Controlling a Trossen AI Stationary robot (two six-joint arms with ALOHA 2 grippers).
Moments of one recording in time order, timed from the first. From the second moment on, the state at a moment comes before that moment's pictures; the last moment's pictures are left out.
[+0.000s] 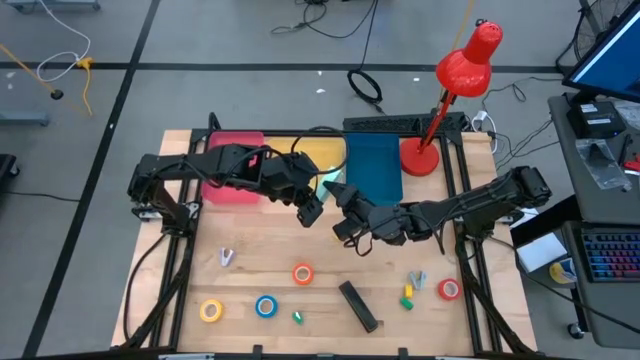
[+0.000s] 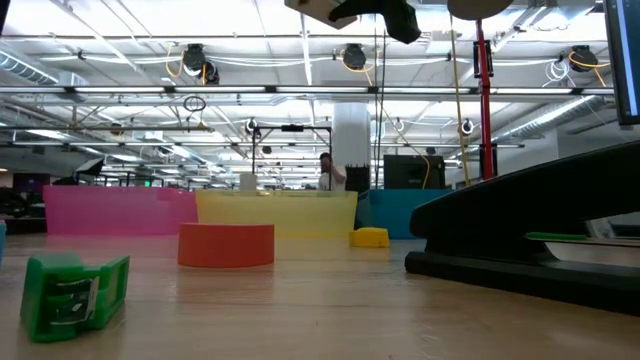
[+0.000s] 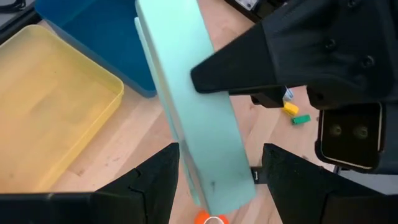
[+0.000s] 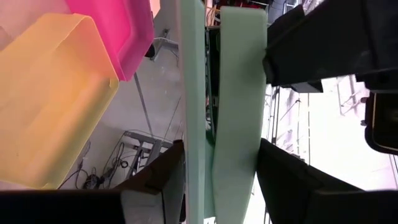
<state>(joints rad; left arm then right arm) -0.05 1.70 1.96 -1.11 -0.13 -0.64 0.27 1.54 1.17 0.19 0.94 -1.59</state>
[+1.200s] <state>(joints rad) -0.05 1.76 1.96 -1.17 -0.13 -0.65 0.27 1.54 1.17 0.17 0.89 -1.64</state>
